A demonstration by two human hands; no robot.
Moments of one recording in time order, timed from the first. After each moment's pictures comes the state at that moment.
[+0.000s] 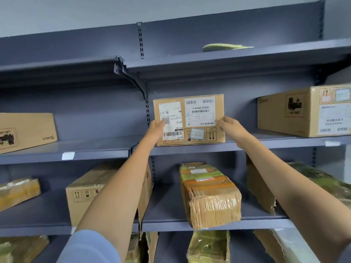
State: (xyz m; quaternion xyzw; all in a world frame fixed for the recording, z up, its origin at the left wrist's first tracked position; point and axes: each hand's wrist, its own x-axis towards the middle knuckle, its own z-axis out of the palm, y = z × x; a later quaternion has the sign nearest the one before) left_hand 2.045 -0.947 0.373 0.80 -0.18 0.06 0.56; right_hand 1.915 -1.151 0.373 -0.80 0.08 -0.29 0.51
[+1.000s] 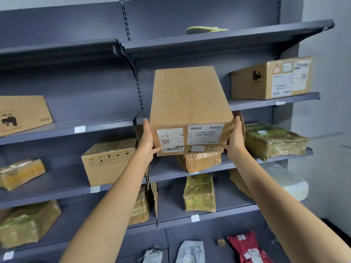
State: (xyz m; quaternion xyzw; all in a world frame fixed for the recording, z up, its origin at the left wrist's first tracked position) left_hand 1.876 -0.849 0.293 0.64 -0.11 -0.10 0.75; right_hand 1.761 -1.035 0.273 -0.49 0.19 -0.38 0.76
